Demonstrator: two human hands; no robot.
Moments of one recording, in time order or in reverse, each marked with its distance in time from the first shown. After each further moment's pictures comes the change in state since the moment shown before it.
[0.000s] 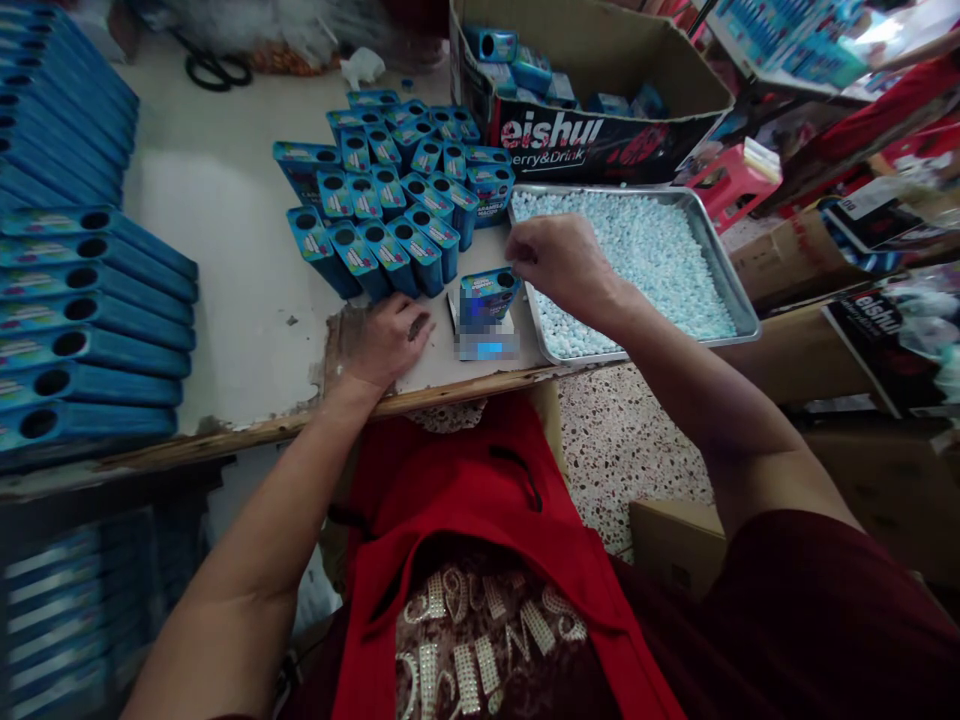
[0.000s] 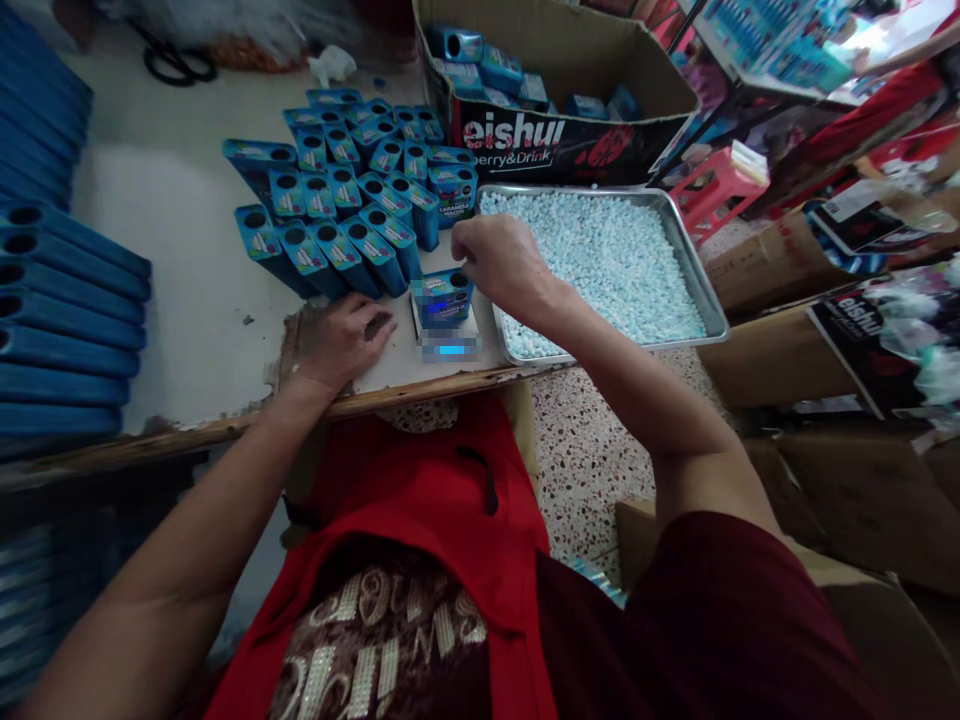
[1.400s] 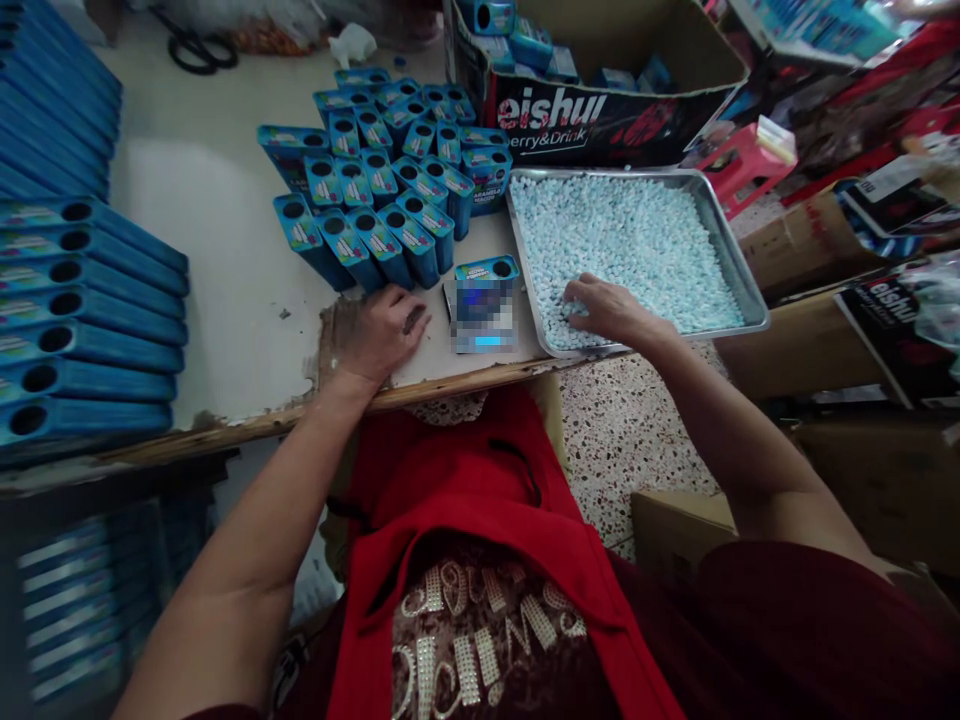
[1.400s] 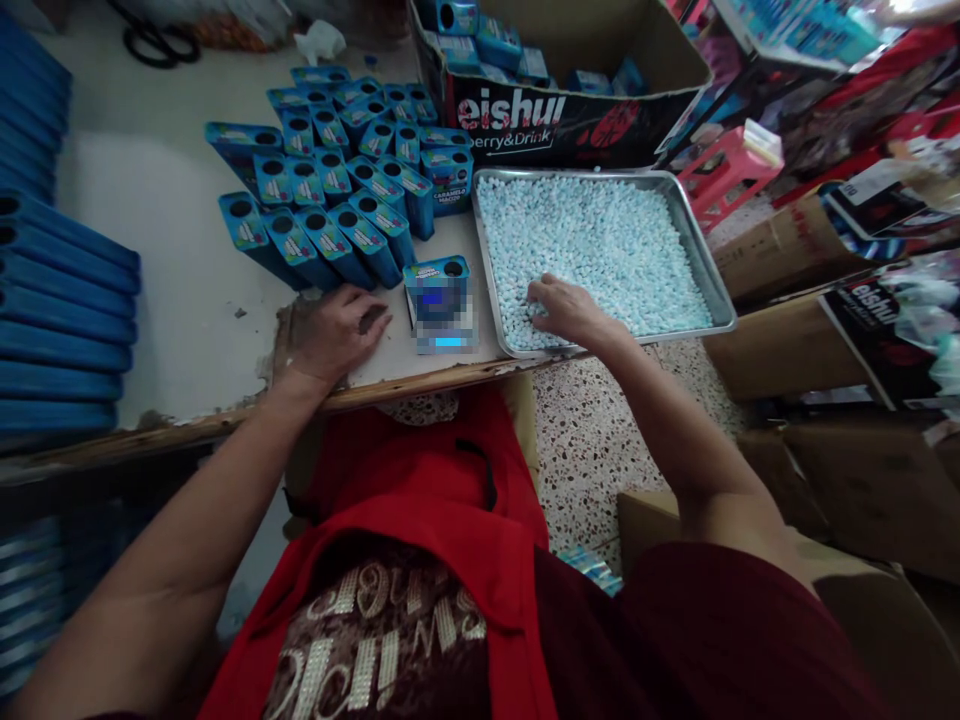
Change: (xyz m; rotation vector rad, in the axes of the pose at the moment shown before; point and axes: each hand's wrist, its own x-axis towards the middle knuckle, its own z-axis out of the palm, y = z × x) left_hand -0.001 0.000 -0.005 0.033 -0.042 0.007; right_hand -0.080 0.116 0.057 -0.117 -0.334 0.138
